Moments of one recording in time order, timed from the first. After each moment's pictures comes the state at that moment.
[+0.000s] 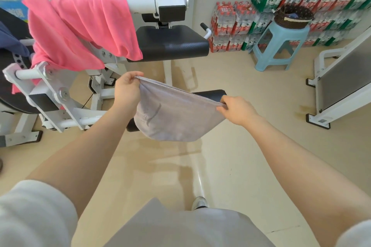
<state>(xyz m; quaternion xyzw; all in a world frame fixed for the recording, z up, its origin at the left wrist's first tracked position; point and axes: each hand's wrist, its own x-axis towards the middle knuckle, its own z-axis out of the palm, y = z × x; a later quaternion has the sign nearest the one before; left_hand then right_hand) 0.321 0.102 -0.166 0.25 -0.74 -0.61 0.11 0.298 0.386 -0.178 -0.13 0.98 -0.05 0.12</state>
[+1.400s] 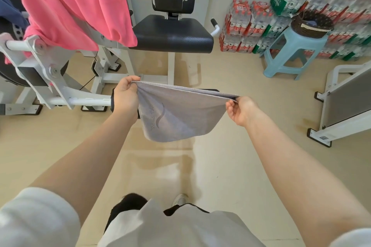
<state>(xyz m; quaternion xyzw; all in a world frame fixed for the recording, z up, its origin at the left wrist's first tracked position) 0.336 0.167 -0.202 0.33 -0.64 -0.68 0.16 0.260 0.436 -0.191 0.36 0.64 -0.66 0.19</state>
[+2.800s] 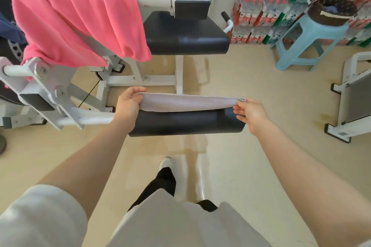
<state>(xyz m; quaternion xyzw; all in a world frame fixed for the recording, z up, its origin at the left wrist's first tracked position) 0.273 0.059 -0.251 0.31 -0.69 -0.65 0.05 0.208 0.371 -0.224 0.24 0.74 -0.59 0.20</state>
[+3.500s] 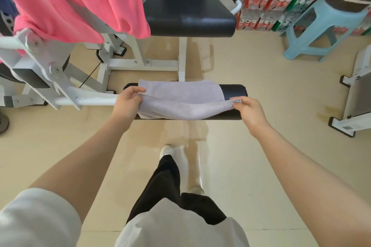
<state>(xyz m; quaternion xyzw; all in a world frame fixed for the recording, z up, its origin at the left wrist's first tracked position) 0.312 0.075 -0.273 0.33 -0.73 -0.60 0.00 0.237 0.383 -0.261 0.10 0.84 -0.51 0.18</state>
